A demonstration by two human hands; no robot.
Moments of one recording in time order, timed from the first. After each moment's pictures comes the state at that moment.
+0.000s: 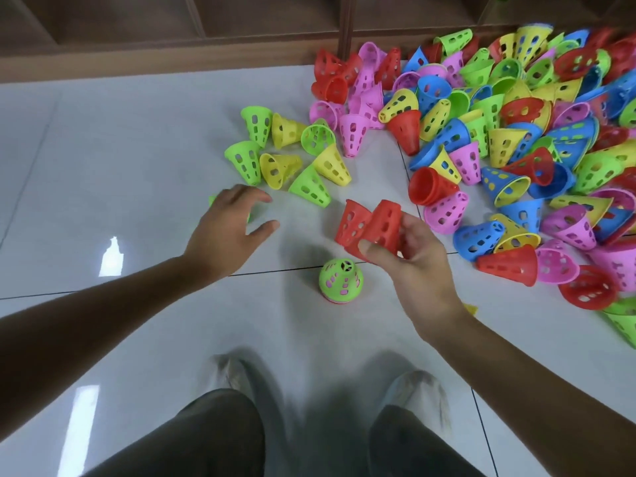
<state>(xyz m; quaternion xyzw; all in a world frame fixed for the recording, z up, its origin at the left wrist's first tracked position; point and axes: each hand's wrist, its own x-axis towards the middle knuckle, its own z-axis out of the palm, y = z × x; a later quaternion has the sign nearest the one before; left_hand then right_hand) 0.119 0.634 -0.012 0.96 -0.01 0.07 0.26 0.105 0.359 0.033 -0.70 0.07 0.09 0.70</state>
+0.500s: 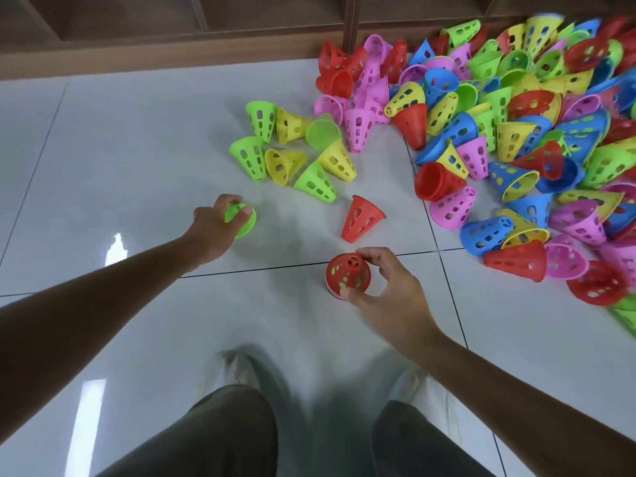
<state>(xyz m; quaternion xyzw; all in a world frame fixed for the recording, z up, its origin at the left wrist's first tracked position) 0.132 0.680 -0.045 0.89 0.24 -0.14 0.35 0.076 0.368 -0.011 -0.85 0.01 0.15 0.50</state>
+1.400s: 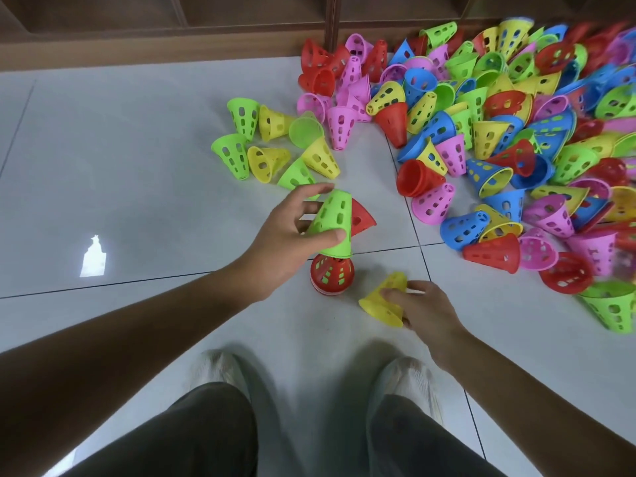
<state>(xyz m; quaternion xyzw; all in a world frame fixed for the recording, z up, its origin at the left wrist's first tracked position) 0.105 0.540 0.028 0.70 0.05 -0.11 0.71 0.073 0.308 -0.018 -0.77 0.30 0.25 0.50</state>
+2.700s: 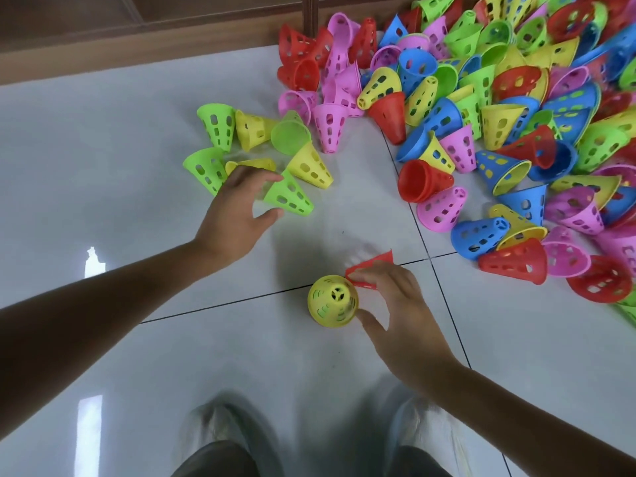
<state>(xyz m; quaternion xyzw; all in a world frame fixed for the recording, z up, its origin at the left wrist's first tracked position) 0.209 0.616 -0.040 0.93 -0.07 0.03 0.36 0.094 0.341 -0.029 -0.91 -0.13 0.07 0.39</state>
